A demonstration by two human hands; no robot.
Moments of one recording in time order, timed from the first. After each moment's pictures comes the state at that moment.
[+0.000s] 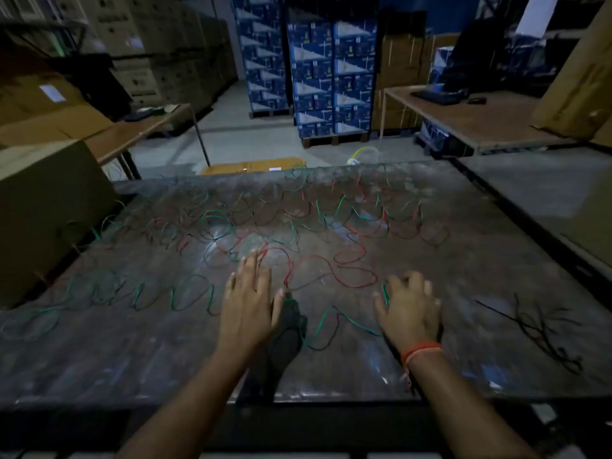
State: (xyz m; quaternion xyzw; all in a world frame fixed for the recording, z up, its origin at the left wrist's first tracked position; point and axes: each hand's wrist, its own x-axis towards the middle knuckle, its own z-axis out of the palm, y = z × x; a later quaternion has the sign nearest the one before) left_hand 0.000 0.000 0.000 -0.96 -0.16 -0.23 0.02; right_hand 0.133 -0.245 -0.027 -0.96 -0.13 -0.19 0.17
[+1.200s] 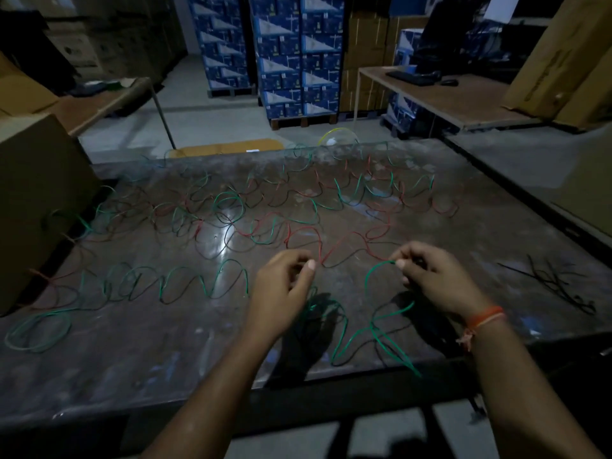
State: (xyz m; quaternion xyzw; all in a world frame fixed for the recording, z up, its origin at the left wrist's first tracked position) left_hand -0.048 0.064 0.040 -0.86 -0.03 -0.27 -0.43; right_hand 0.063 -0.190 0.048 -0.83 -0.20 0.06 0.51
